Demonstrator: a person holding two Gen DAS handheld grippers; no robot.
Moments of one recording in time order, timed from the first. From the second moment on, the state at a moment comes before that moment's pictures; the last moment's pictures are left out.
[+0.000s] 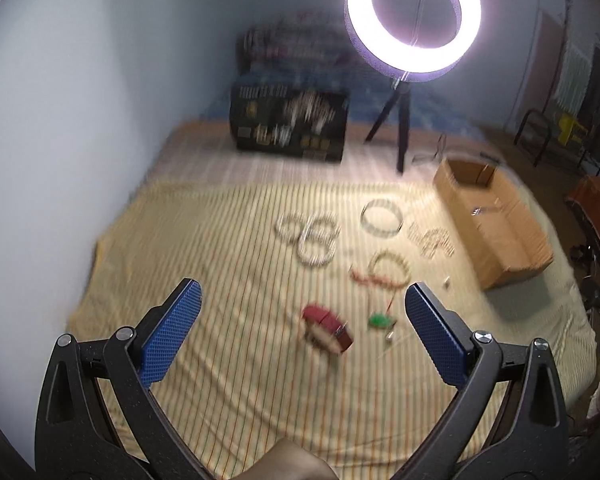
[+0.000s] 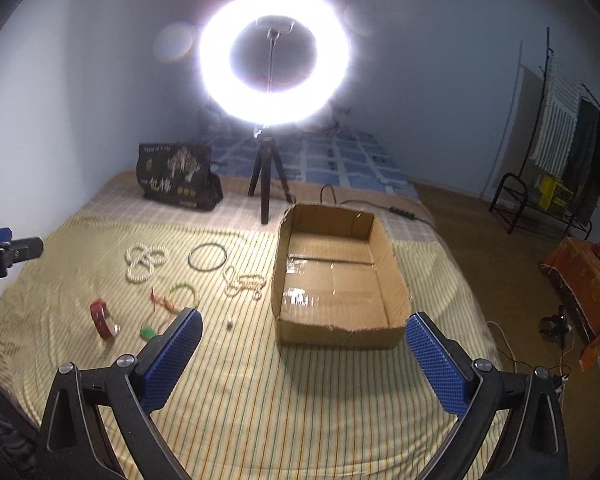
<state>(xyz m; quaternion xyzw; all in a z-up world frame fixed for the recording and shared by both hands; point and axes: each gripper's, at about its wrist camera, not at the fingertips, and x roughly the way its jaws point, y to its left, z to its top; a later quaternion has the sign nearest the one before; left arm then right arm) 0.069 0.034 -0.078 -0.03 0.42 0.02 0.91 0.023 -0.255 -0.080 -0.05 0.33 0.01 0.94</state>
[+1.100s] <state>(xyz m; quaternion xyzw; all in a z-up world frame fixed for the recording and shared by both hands) 0.067 0.069 -0.180 -0.10 0.56 0.00 0.82 0.058 -0.198 -0.137 -0.14 0.36 0.10 0.92</state>
